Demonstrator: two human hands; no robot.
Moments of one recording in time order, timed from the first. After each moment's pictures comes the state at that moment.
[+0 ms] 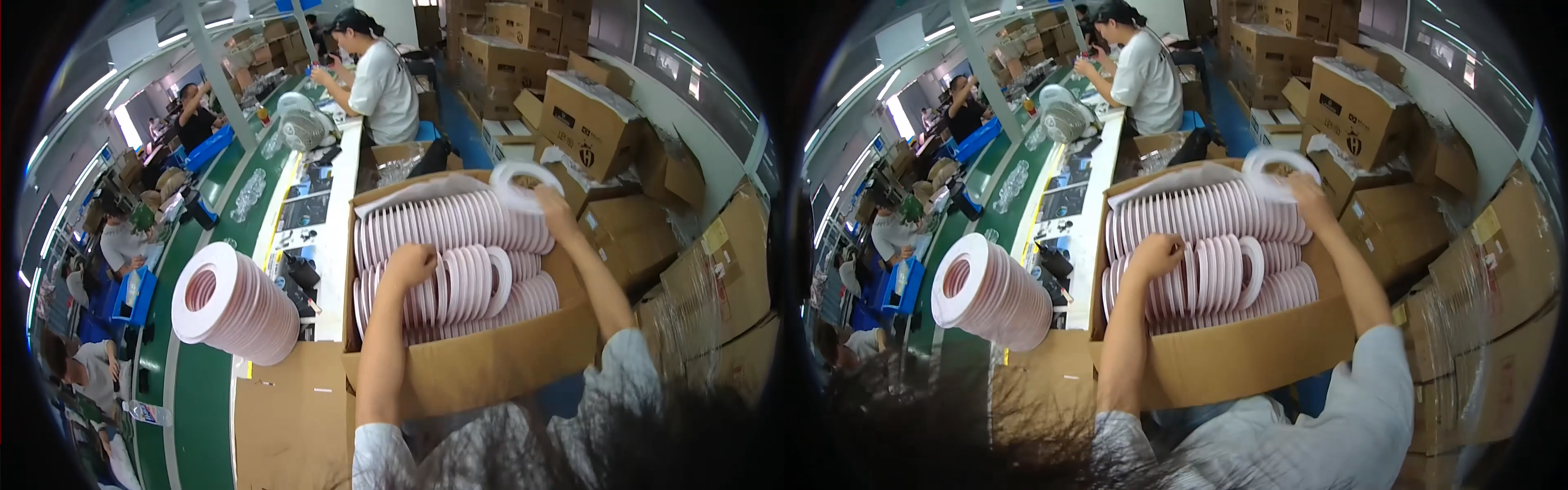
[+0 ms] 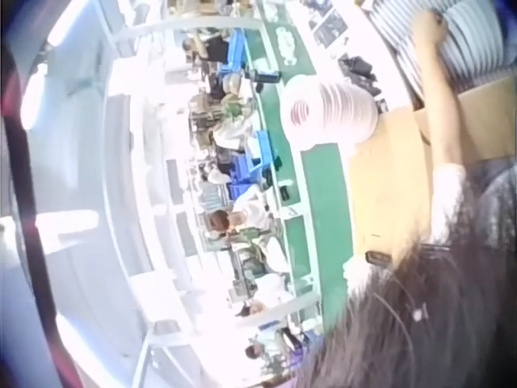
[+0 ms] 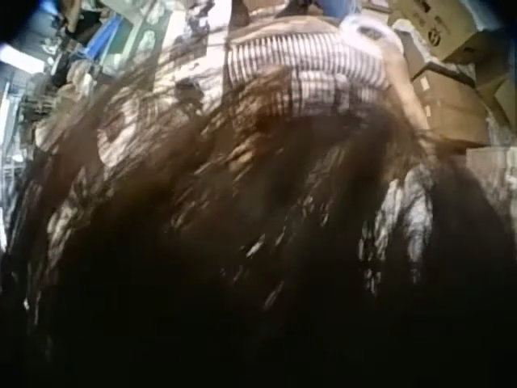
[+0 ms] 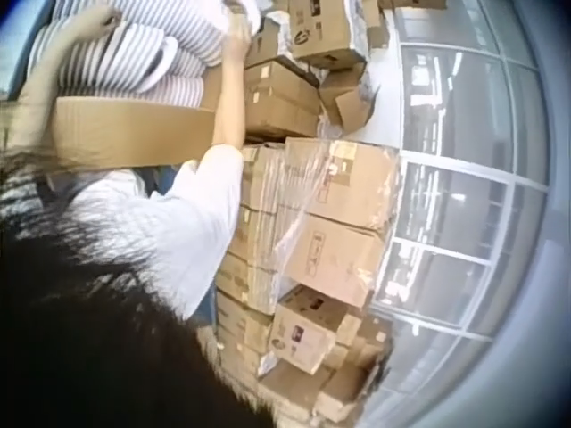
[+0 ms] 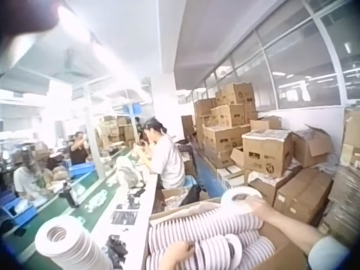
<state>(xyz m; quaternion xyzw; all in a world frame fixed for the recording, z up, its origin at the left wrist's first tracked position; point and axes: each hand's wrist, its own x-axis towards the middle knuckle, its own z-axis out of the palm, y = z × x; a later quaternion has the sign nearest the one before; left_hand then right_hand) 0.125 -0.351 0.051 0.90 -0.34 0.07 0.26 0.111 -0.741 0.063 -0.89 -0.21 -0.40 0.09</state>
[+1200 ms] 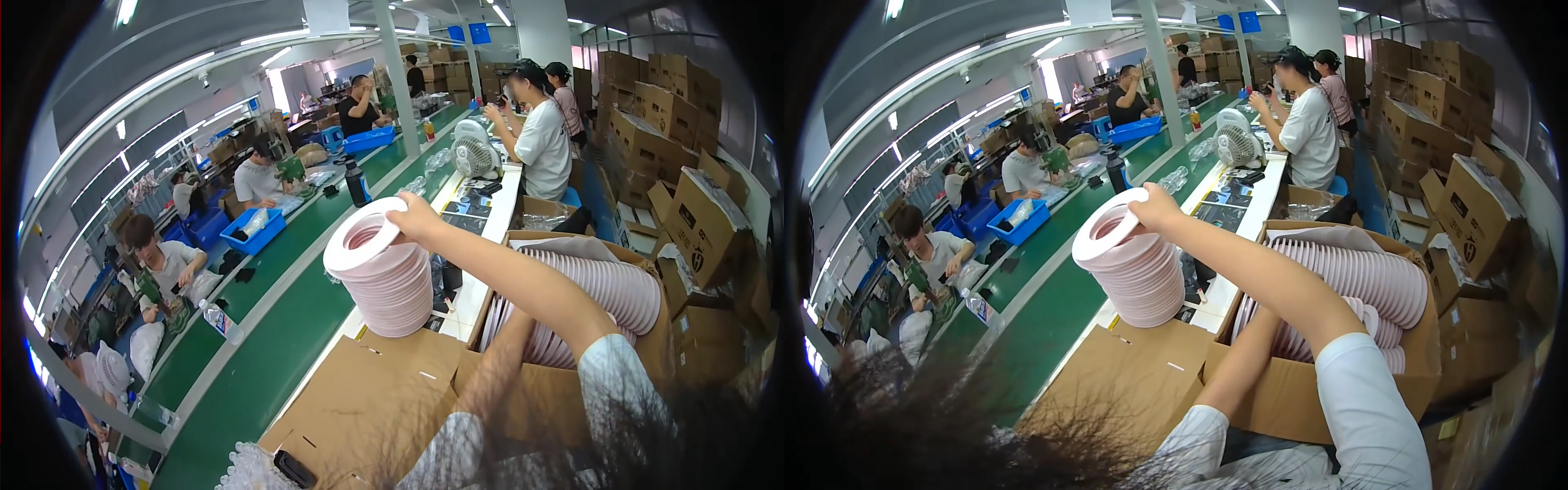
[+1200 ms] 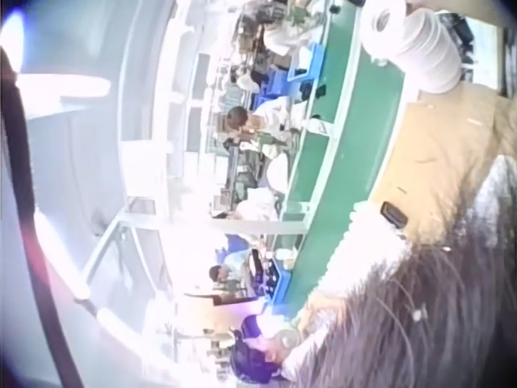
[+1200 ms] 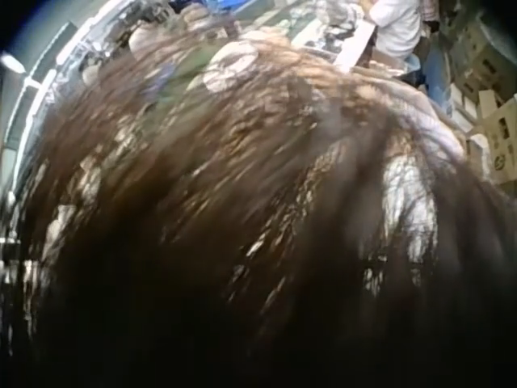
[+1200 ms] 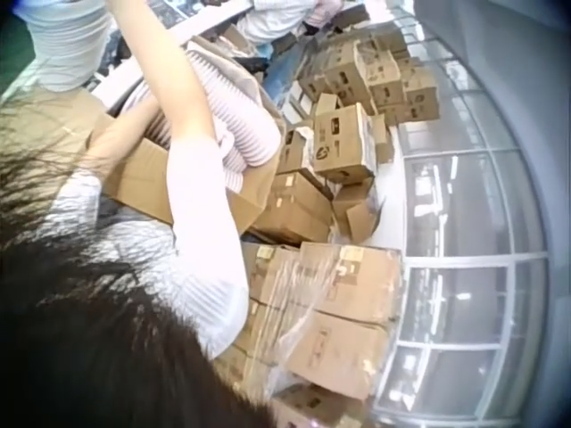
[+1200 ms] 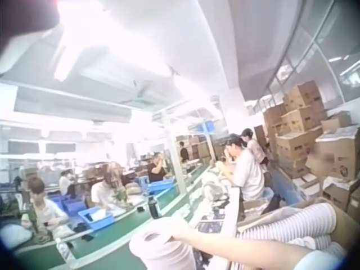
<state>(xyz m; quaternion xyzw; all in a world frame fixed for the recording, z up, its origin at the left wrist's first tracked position) 0.117 -0.319 0.033 0.84 -0.32 0.12 0.43 0.098 -0.176 0.232 -0.66 -0.27 0.11 0.69</state>
